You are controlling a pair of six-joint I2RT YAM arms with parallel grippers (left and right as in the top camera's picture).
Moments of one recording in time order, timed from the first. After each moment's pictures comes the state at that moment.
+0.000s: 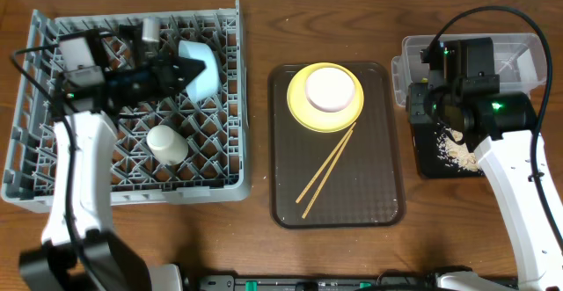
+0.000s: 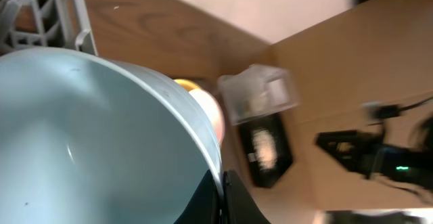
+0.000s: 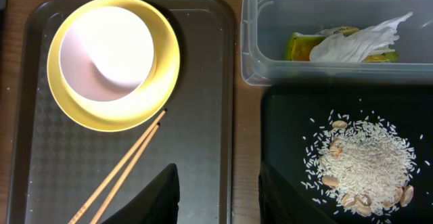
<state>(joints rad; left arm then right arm) 0.27 1.55 1.24 -0.56 1.12 -0.22 0.13 1.39 1.30 -0.91 -0.02 0.11</state>
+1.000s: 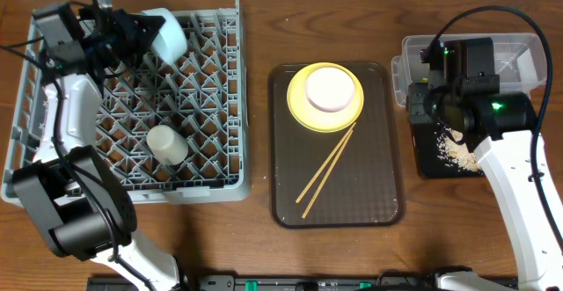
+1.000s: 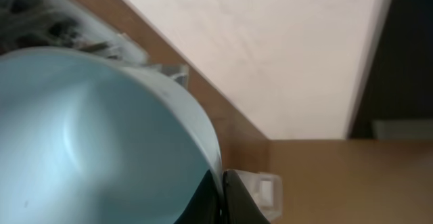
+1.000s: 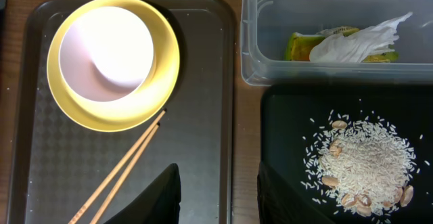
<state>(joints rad) 0.35 1.87 1.47 -0.23 0.95 -0.77 0.13 1.39 1.30 -0.91 -0.02 0.11</state>
